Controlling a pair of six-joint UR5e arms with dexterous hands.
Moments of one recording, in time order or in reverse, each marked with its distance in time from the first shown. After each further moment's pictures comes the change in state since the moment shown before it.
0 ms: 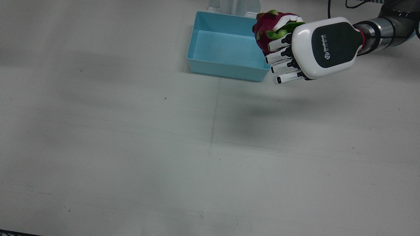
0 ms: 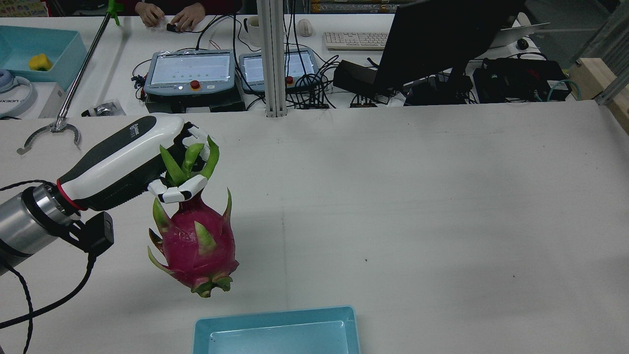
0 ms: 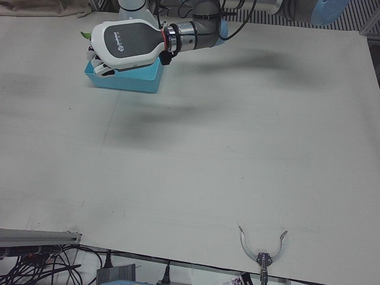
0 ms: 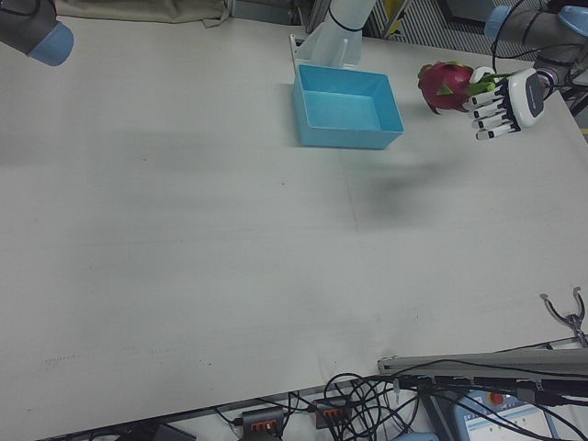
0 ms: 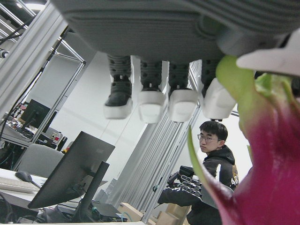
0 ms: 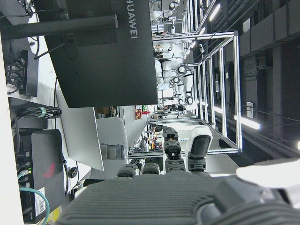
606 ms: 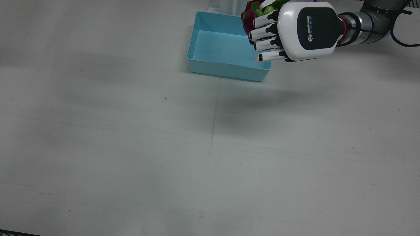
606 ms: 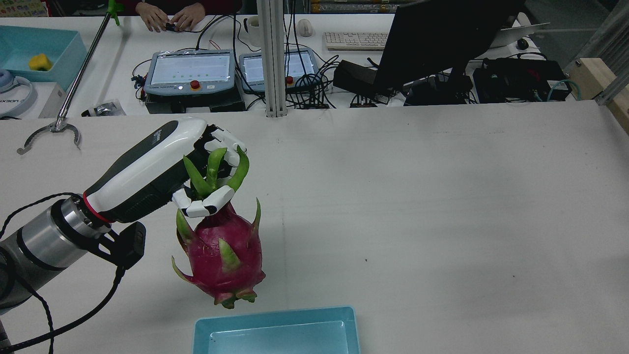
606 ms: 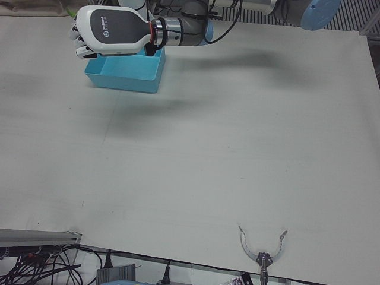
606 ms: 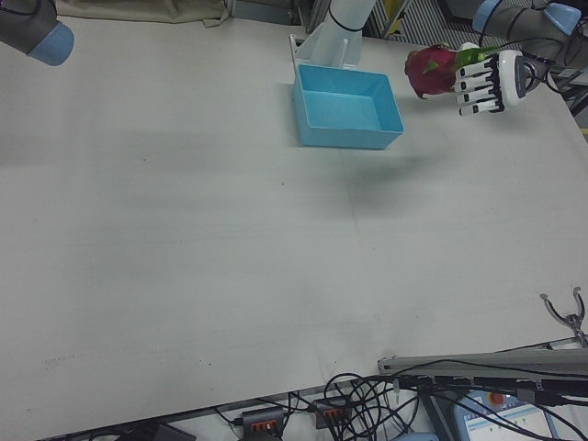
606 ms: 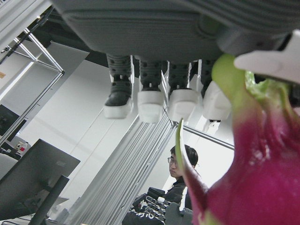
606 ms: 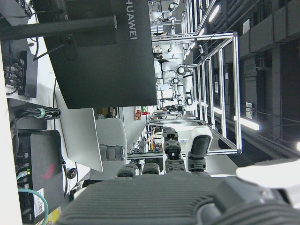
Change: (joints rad) left arm 0.083 -0.033 -0.003 -0.117 -0.071 -0.010; right arm 0.000 0.001 0.002 0.000 0.000 -0.001
